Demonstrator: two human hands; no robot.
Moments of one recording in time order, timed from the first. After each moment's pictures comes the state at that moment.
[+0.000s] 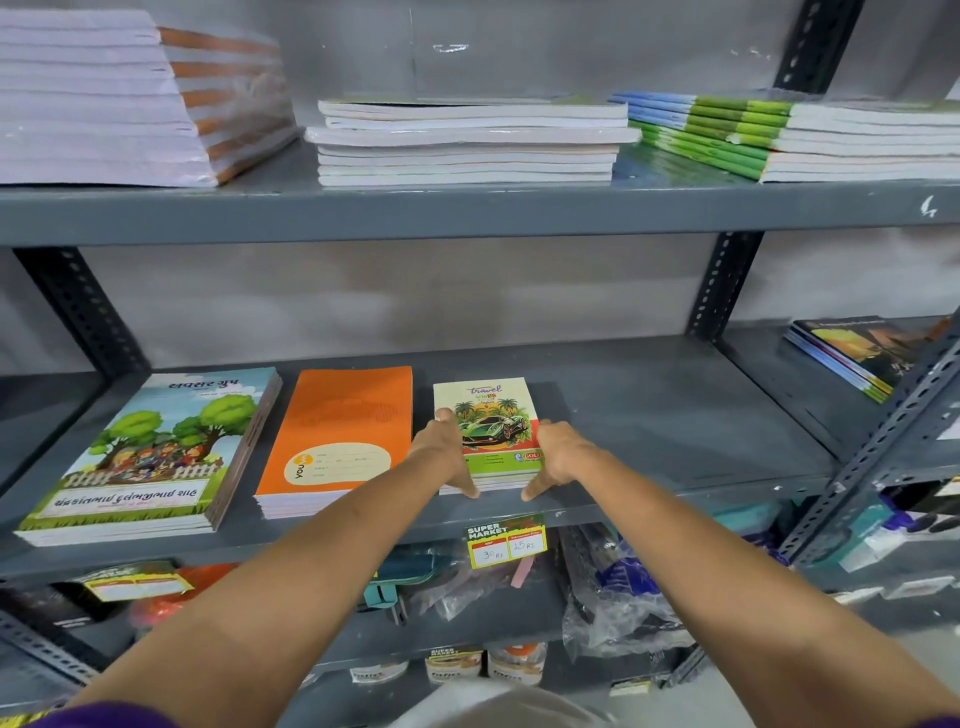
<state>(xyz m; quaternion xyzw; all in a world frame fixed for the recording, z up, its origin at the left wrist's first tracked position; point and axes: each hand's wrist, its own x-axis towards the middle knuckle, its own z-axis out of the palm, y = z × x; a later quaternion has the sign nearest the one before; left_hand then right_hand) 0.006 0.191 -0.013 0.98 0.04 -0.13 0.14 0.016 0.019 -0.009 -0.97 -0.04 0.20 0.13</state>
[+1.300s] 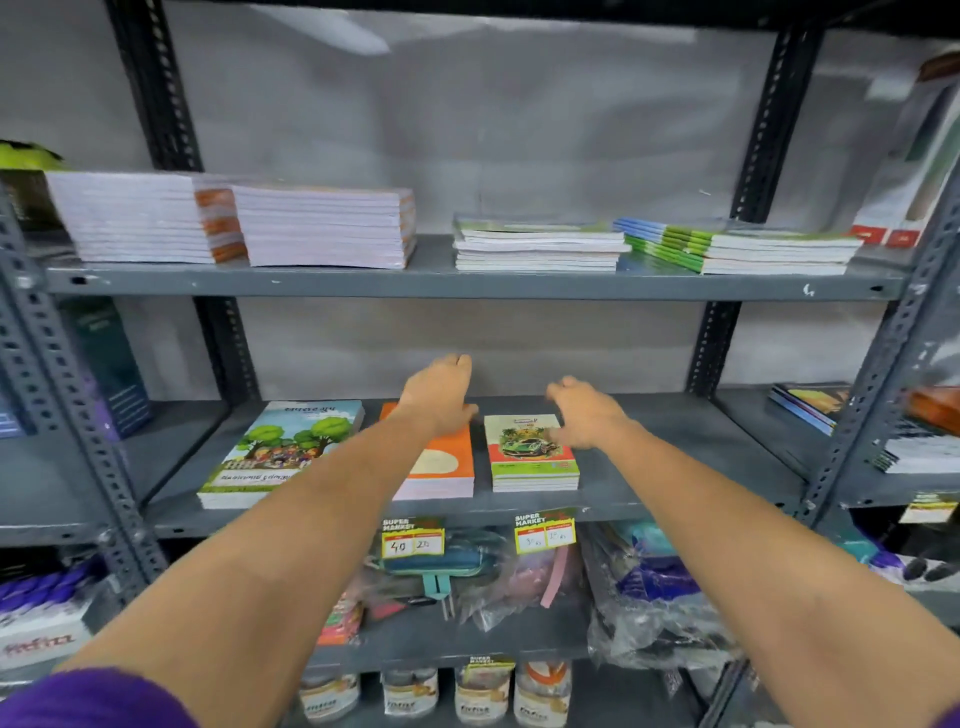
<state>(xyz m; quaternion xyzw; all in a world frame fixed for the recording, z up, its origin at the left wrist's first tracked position) -0.124 0.267 0.148 0.98 -0.10 0.16 0.03 -0.099 0.052 0.131 -0.99 -0.15 -0.06 0.01</state>
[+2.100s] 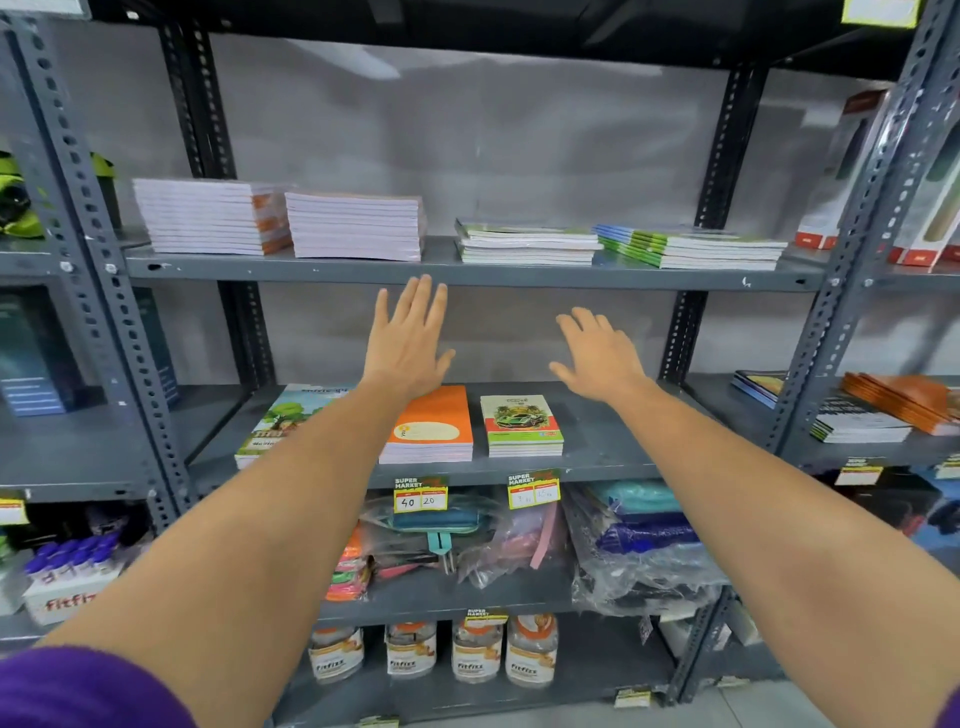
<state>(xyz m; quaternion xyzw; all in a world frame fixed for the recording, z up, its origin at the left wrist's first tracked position) -0.238 0.306 0.191 0.93 -0.06 0.36 -0.11 -0.219 0.045 0.195 -0.96 -0.14 -0.25 -0.04</state>
